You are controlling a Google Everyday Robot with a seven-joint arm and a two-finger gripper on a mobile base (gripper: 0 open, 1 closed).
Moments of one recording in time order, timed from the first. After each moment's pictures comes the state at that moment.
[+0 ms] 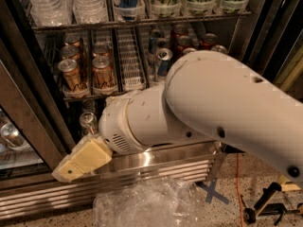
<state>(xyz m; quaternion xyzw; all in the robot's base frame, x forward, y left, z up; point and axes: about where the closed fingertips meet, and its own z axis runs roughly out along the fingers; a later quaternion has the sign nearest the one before) 0.385 0.121 0.905 -0.51 0.73 0.26 0.38</state>
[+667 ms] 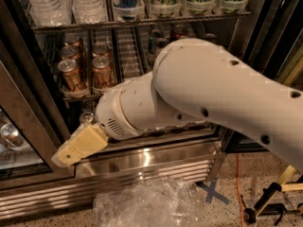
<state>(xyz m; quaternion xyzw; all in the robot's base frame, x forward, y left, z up) 0.409 0.130 0.903 -0.51 0.73 0.27 0.37</state>
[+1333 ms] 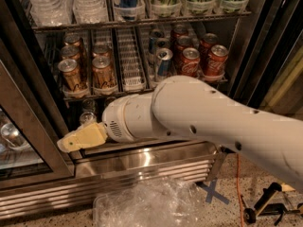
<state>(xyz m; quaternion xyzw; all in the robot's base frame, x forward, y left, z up) 0.452 0.139 0.857 -0.40 0.78 0.30 0.39</state>
